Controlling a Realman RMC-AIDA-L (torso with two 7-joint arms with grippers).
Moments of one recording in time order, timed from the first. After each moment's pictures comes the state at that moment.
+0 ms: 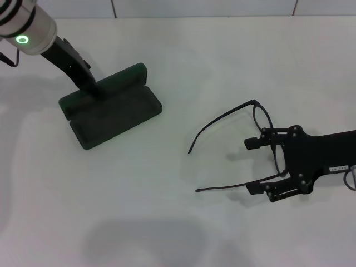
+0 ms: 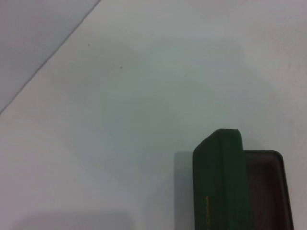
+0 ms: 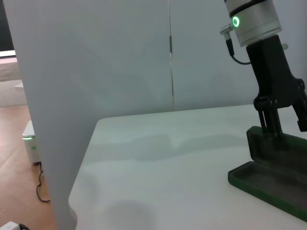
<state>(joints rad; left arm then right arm) -0.88 -1.98 1.07 0.93 2.73 1.43 -2.14 0.56 1.93 -1.33 -0.61 -1.59 -1.54 1.14</state>
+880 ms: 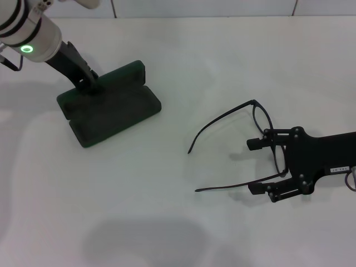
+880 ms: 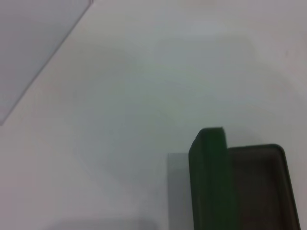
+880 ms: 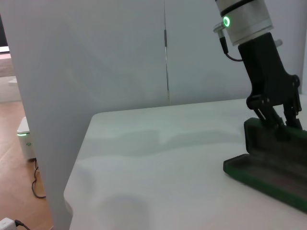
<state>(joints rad) -0.82 -2.02 1.14 1.01 2.73 1.39 -2.11 0.55 1.93 -1.33 -0.61 -1.60 -1.53 1.14</state>
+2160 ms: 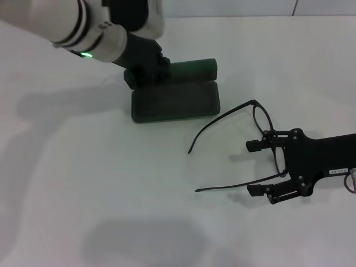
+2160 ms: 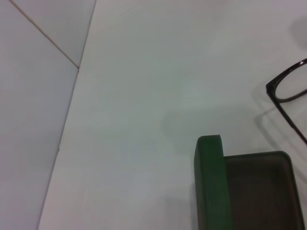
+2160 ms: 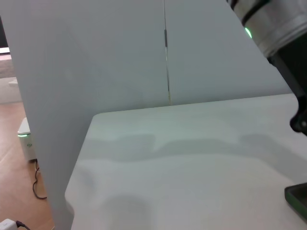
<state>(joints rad) -0.78 -2.09 1.30 1.04 2.49 1.16 -1.66 0.55 1.94 -1.33 -0.61 -1.60 -1.52 1.14</state>
